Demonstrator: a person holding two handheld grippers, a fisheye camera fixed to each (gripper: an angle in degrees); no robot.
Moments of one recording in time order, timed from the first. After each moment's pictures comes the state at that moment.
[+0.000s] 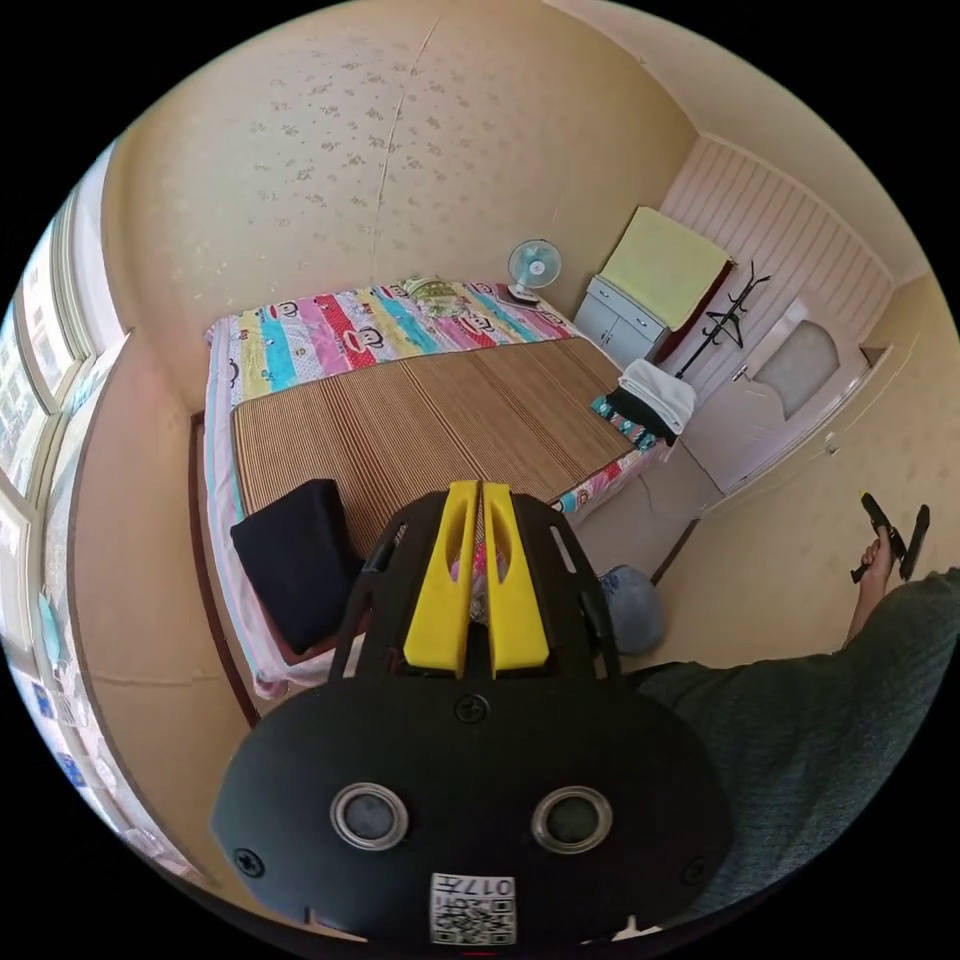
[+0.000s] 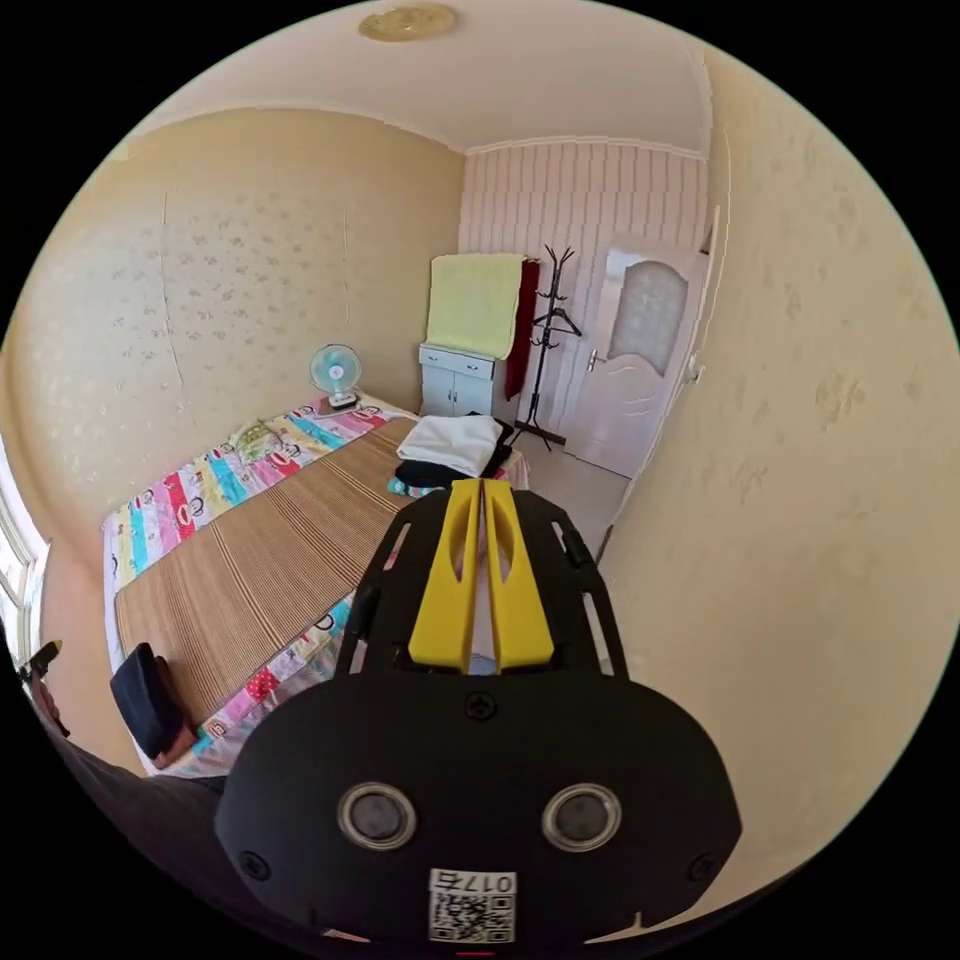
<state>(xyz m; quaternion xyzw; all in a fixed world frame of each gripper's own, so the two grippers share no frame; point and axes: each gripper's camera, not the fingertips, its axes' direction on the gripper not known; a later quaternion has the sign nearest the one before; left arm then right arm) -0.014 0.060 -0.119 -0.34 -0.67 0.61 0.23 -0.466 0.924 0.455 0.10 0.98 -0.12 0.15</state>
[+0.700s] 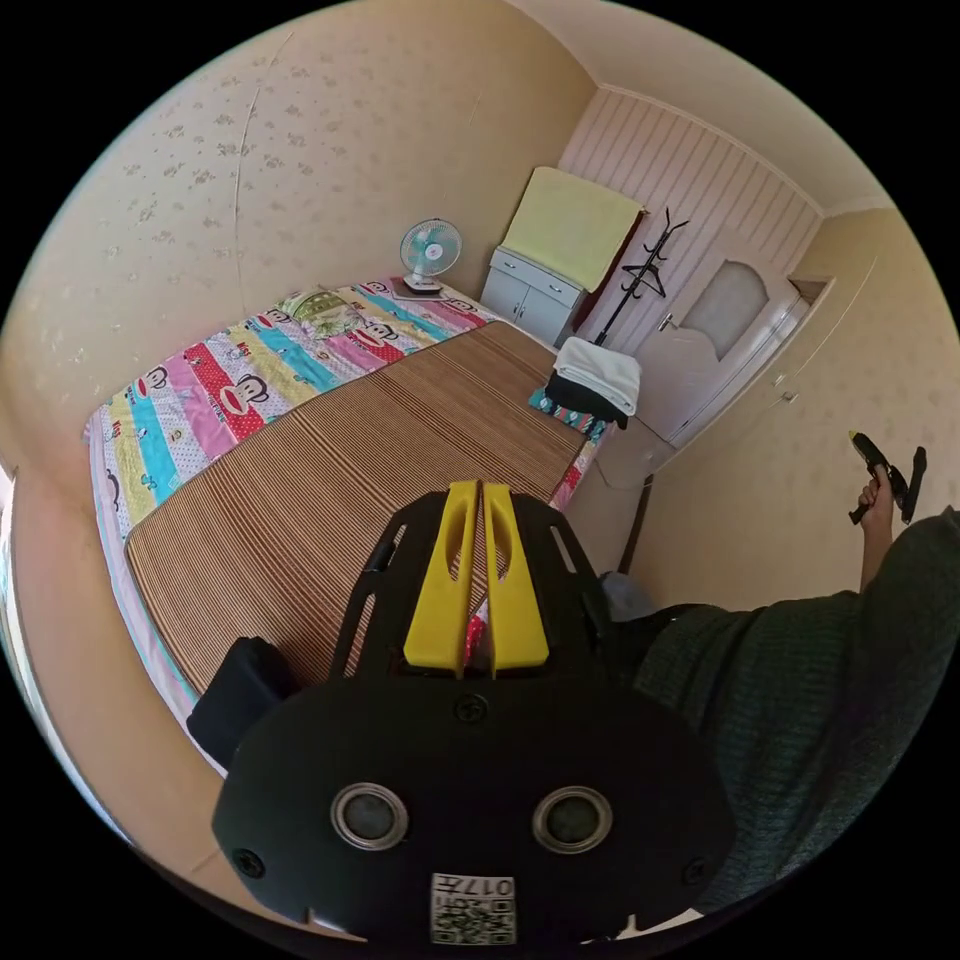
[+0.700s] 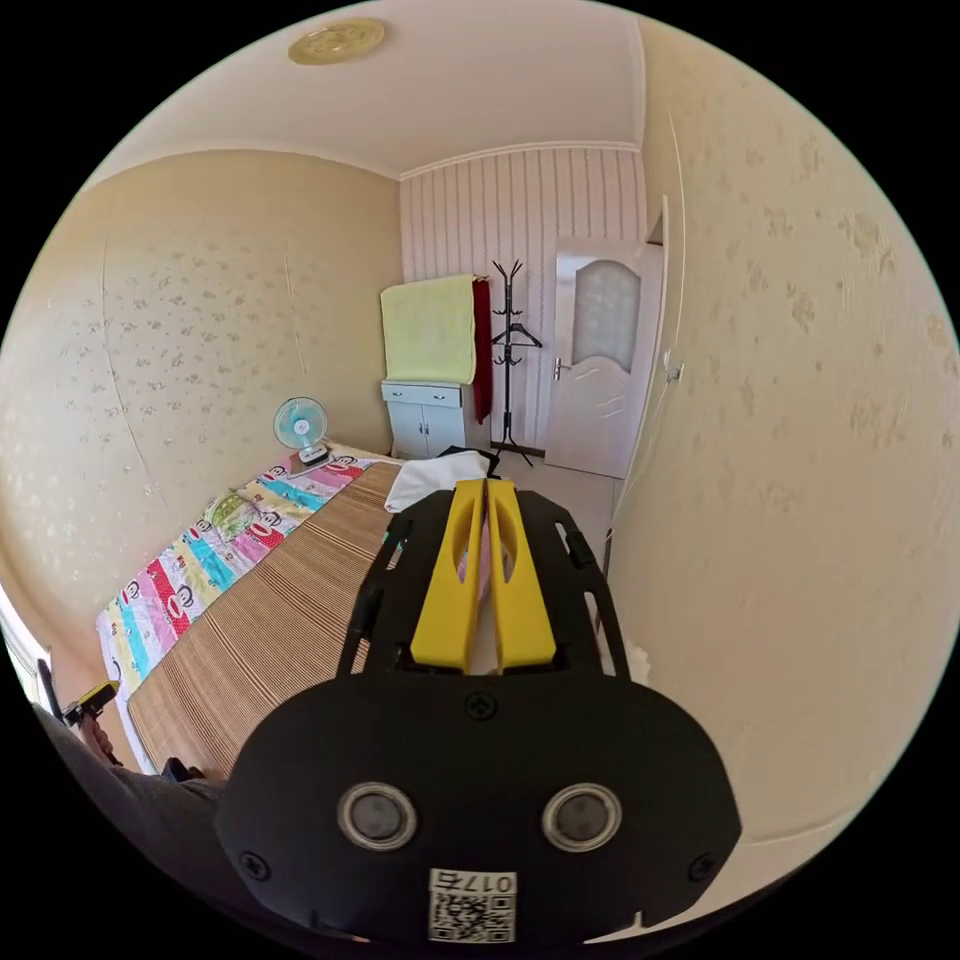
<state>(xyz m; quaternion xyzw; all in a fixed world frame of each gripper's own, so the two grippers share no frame) -0.203 -0.129 -0.009 -0.49 -0.62 0.58 0.21 -0.463 0.795 0.395 0.21 0.96 -0.13 0.16</state>
